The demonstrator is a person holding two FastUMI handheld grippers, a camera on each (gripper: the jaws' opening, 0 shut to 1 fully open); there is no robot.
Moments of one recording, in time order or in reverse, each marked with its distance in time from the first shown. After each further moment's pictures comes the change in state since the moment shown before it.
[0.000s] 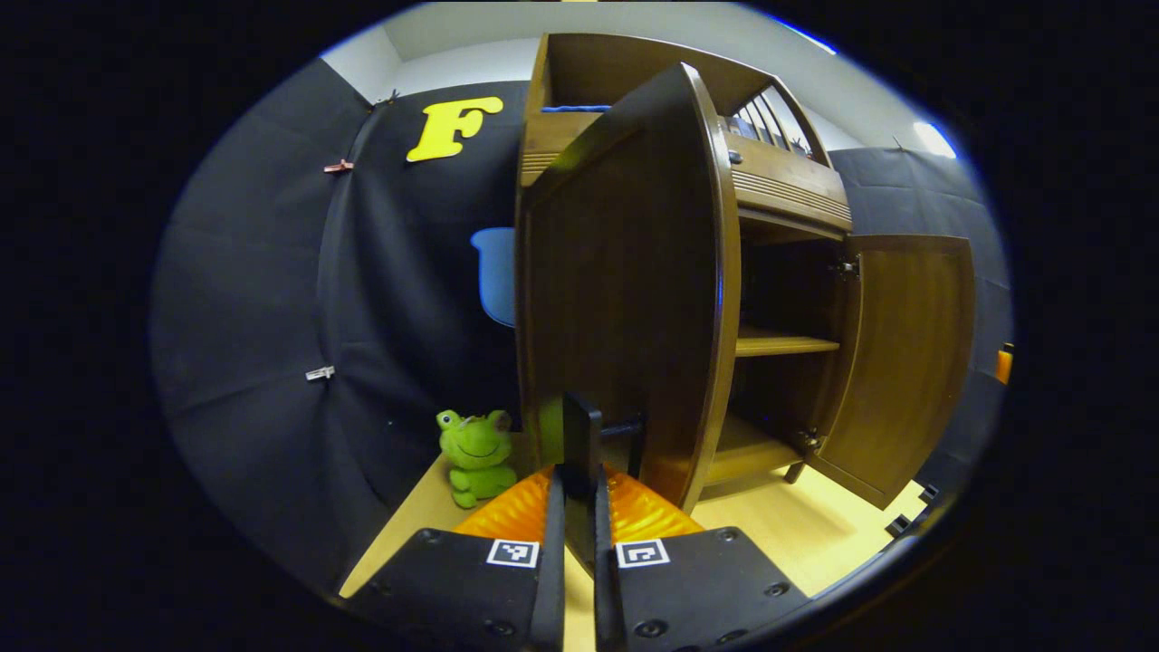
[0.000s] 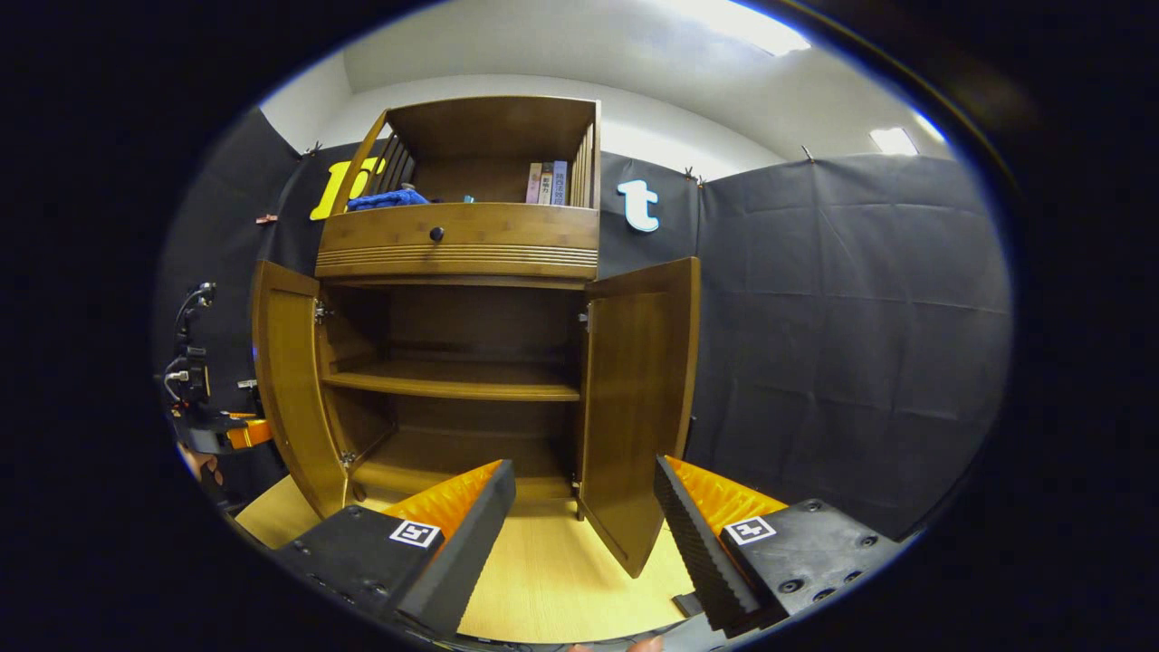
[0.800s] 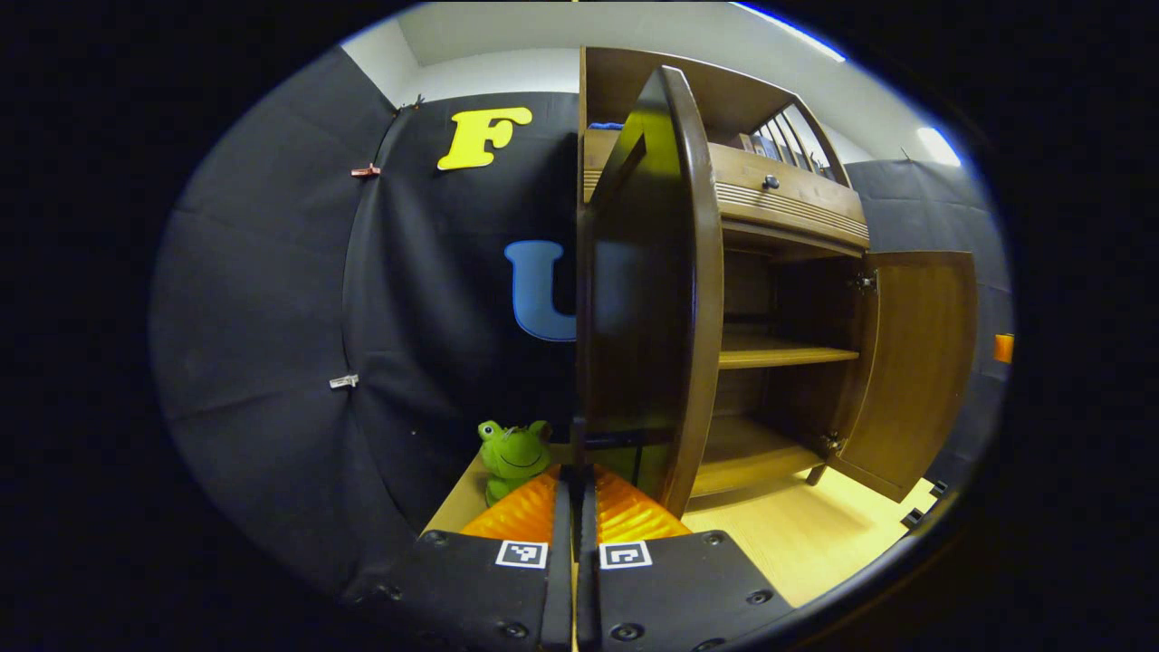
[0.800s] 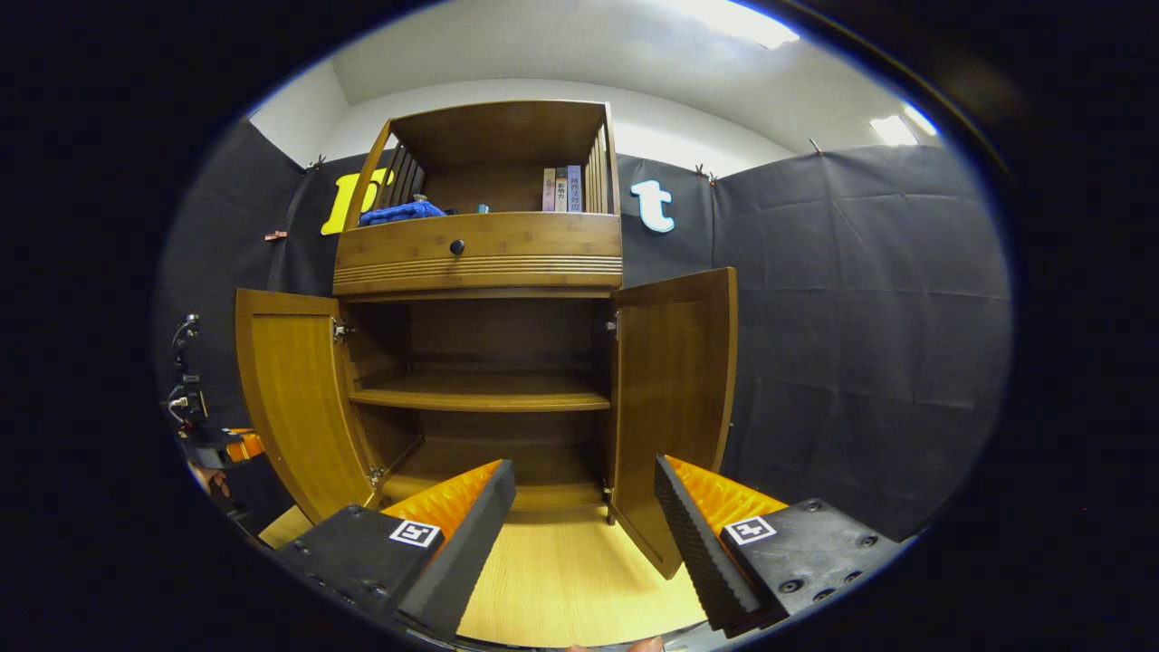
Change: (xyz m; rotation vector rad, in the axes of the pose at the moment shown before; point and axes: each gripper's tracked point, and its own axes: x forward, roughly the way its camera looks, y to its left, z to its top) left arm -0.016 0.057 0.009 0.009 -0.062 0.016; right arm 0.001 0.028 0.015 0.060 -0.006 0.054
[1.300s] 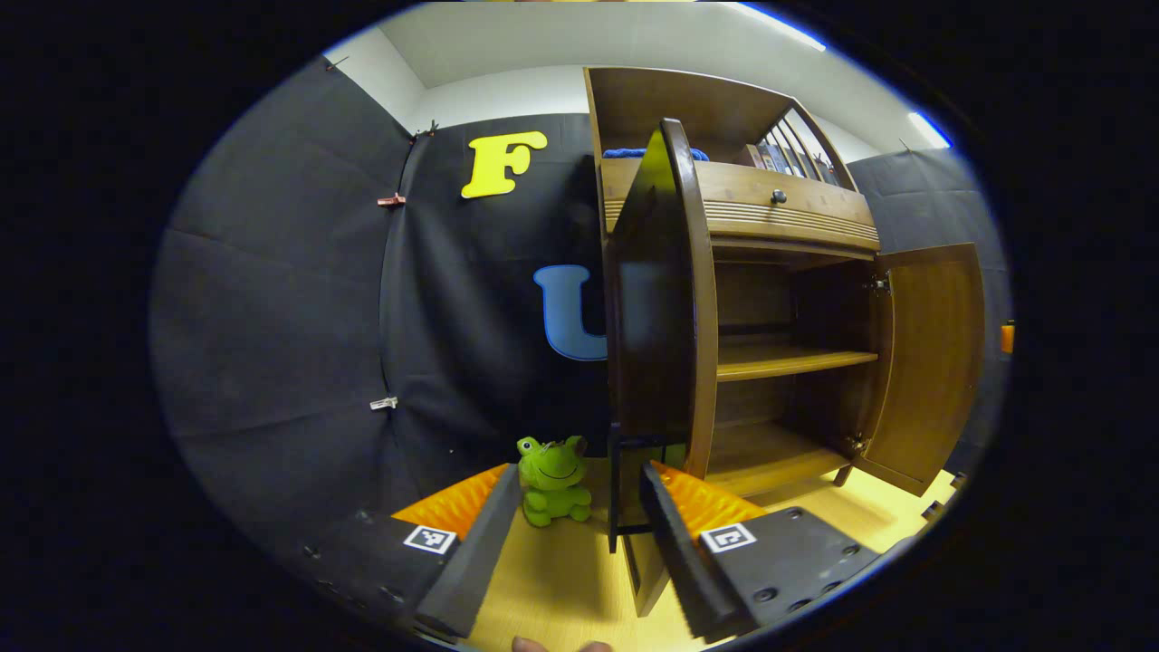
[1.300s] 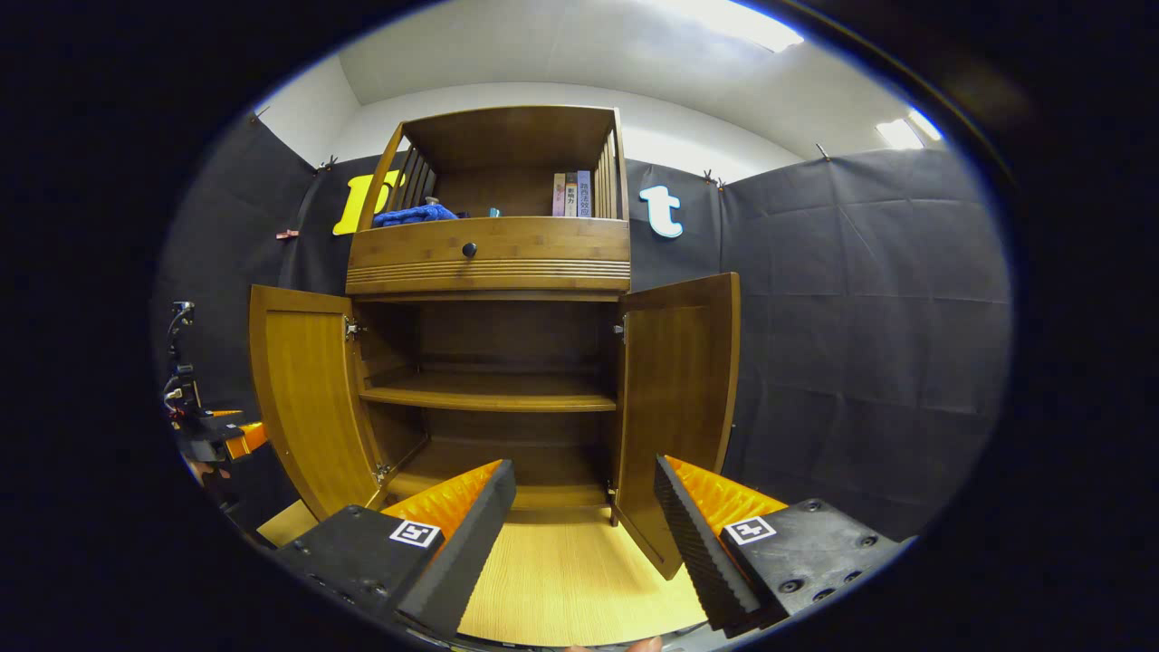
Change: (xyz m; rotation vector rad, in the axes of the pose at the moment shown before) left arm -0.041 0.018 0.012 0.035 -0.050 0.109; right arm -0.006 0.000 -0.003 -0.014 -0.015 0.034
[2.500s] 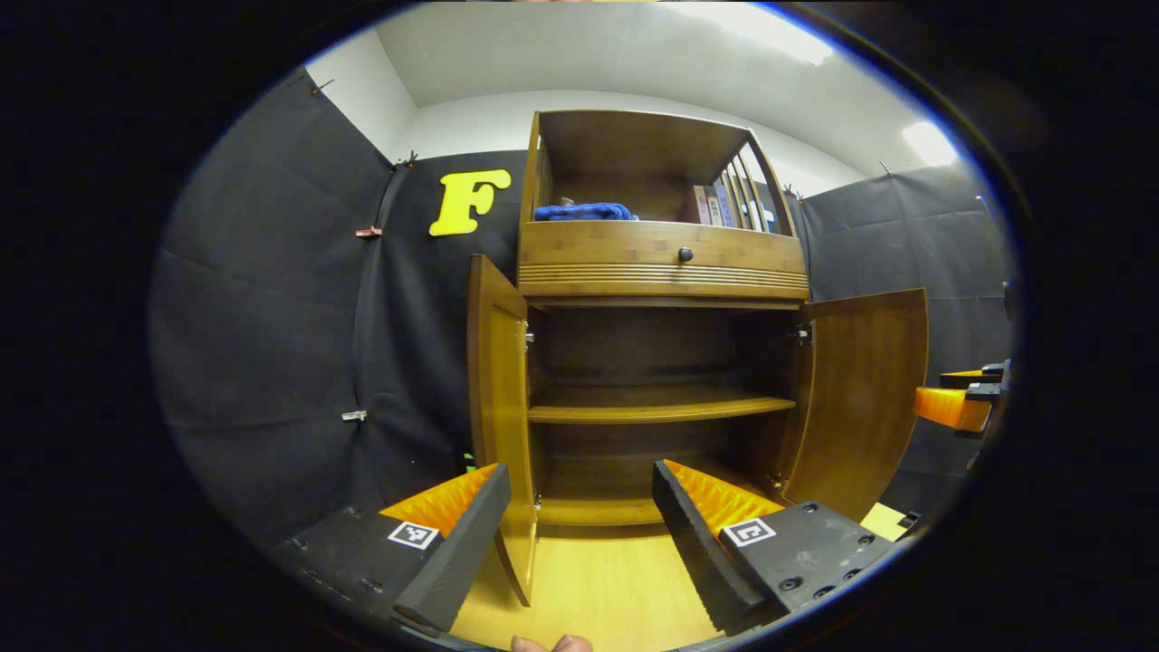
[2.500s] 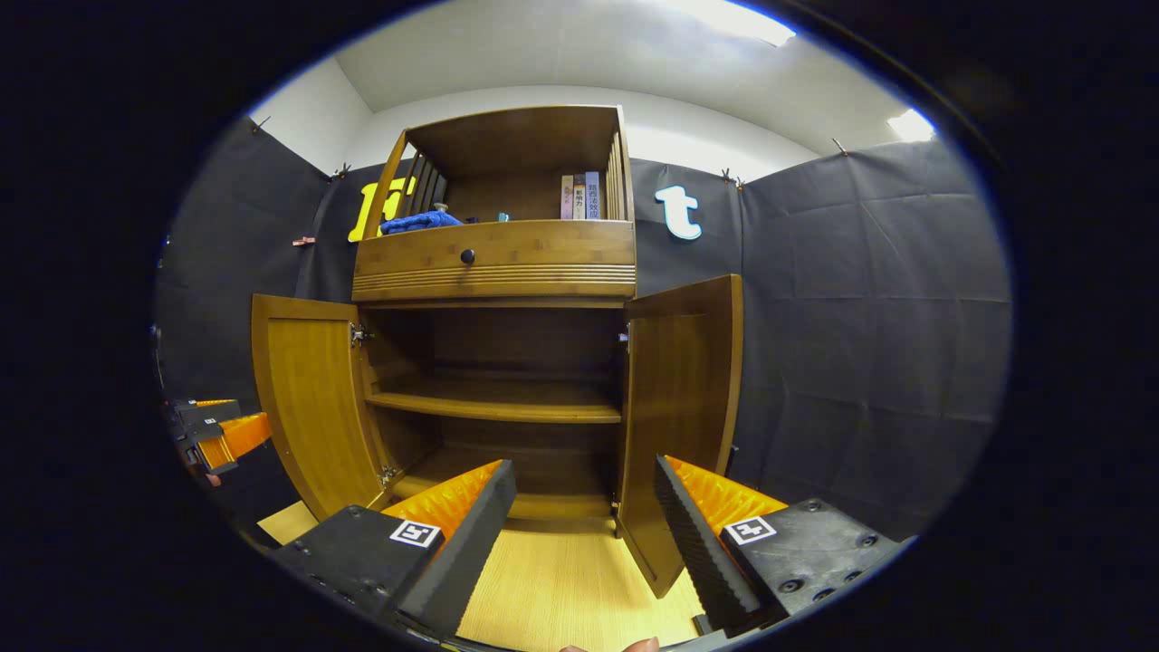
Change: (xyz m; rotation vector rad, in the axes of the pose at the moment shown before) left arm -0.077 -0.145 0.064 -0.037 -0.075 -0.069; right arm 0.028 -0.026 0.009 0.001 -0.019 0.095
